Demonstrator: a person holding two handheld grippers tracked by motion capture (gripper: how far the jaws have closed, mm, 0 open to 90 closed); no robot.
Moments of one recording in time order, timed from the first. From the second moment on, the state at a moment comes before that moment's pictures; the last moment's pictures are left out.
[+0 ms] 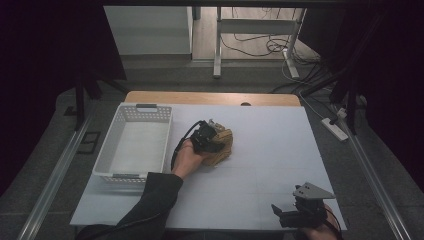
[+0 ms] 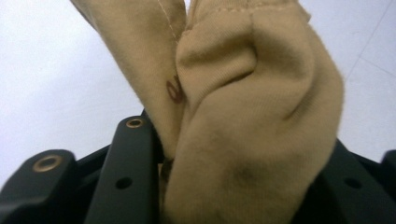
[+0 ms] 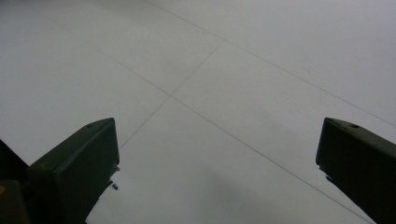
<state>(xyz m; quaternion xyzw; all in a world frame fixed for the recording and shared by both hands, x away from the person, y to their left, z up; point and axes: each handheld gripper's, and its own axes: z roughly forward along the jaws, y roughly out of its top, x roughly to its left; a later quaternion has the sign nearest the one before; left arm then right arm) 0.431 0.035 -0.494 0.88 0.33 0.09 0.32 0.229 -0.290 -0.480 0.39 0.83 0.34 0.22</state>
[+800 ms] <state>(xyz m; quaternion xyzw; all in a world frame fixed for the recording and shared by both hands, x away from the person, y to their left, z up) 0.444 0.039 -0.502 0.87 0.37 0.06 0.32 0.229 -0.290 -0.480 0.39 0.83 0.34 0.22</state>
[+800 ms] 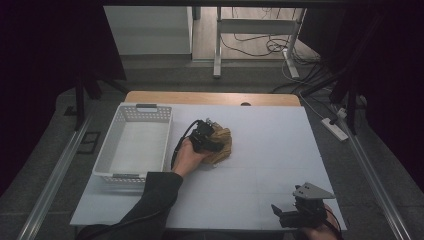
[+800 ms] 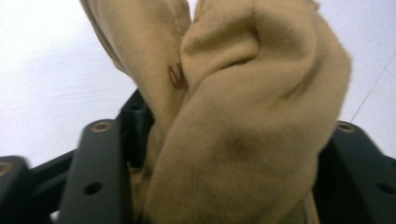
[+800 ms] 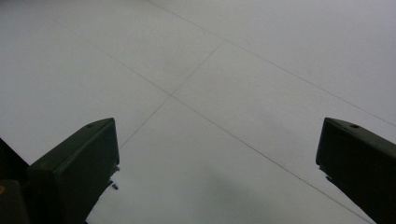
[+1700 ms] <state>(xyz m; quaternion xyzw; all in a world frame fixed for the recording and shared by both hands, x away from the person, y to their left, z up) 0.446 0.048 -0.478 0.87 0.37 0.08 0.32 0.229 -0.290 -0.480 0.39 0.83 0.34 0.22</state>
